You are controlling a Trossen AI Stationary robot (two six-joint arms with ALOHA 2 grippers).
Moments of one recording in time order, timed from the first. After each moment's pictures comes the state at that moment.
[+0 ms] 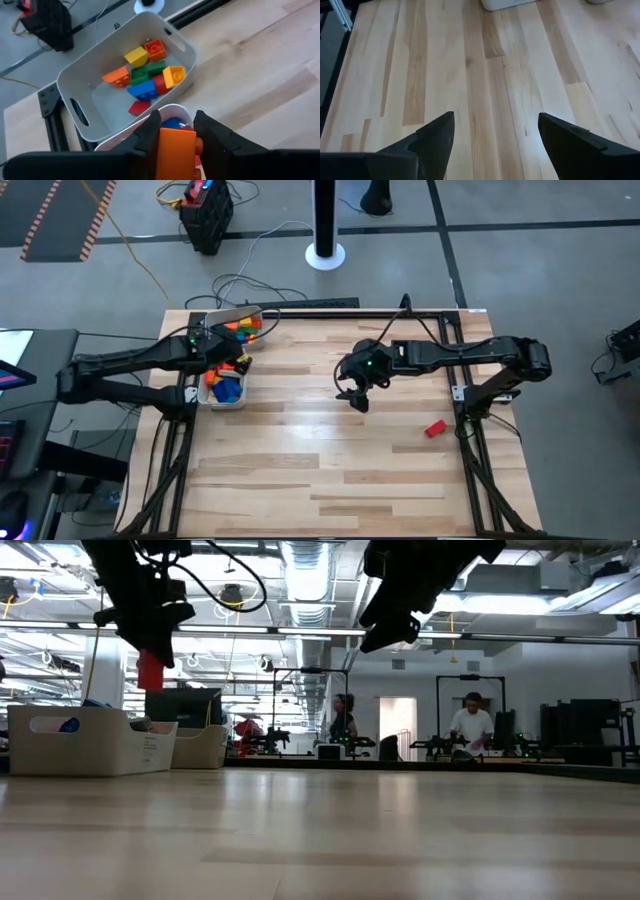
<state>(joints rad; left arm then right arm) 0.29 0.98 0.89 -0.94 -0.65 -0.58 -0.09 1.48 1.15 -0.41 -0.13 0.13</state>
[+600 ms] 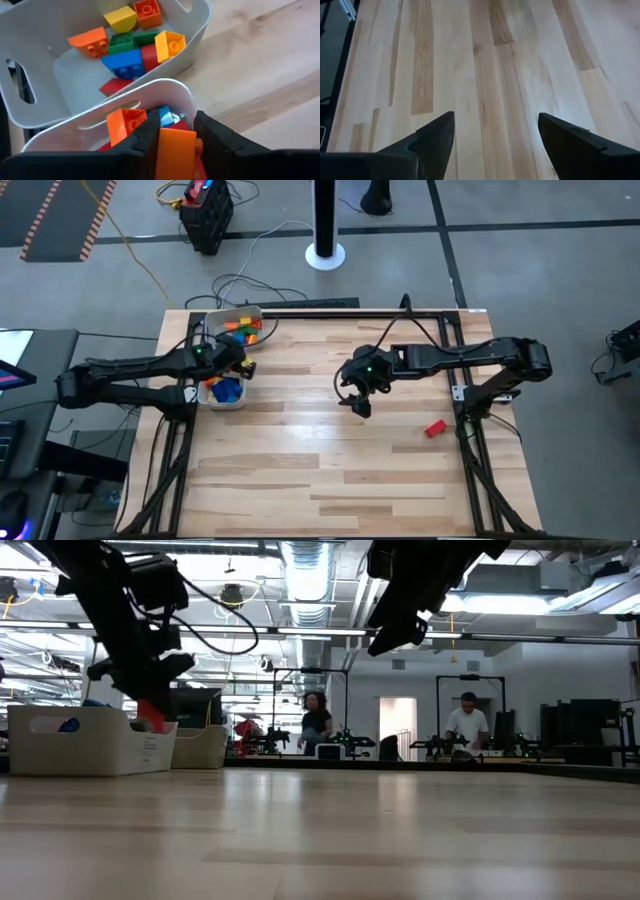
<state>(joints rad) 0.39 0.98 0.59 -0.59 -0.56 -0.60 -0.06 1.48 1.15 -0.46 -0.13 0.17</state>
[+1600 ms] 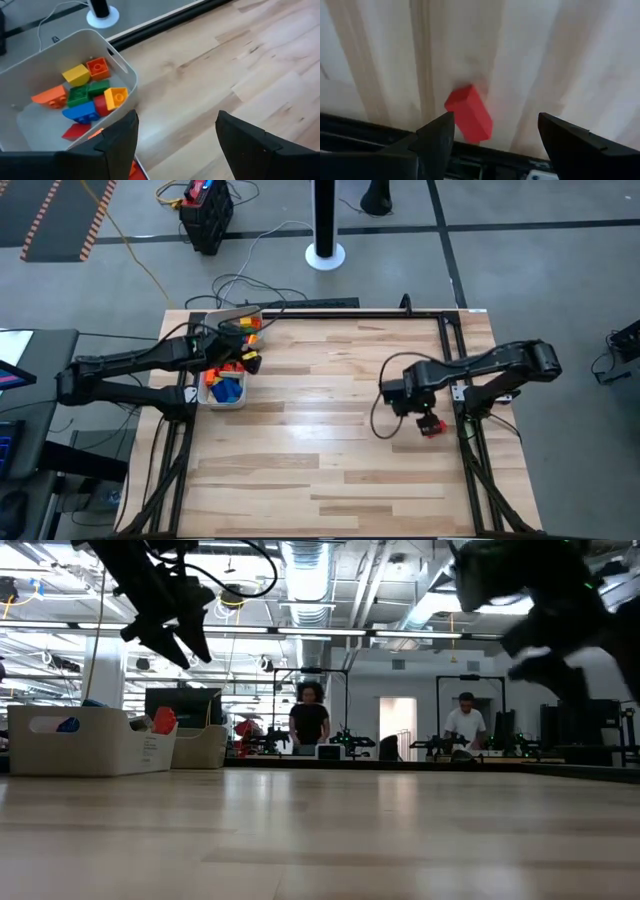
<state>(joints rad) 0.32 0.97 0.84 -0.66 -0.47 -0.53 0.06 1.41 0.94 -1.29 -0.13 -0.11</state>
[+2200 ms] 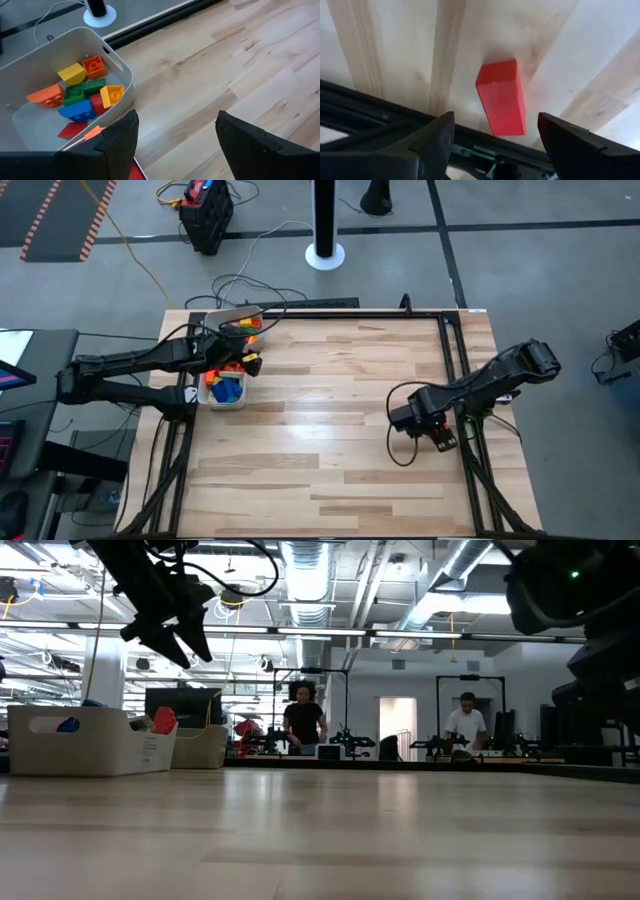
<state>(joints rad) 0.29 0.97 0.84 -0.67 -0.47 -0.54 0.28 1.43 0.79 -1.25 -0.16 -0.07</state>
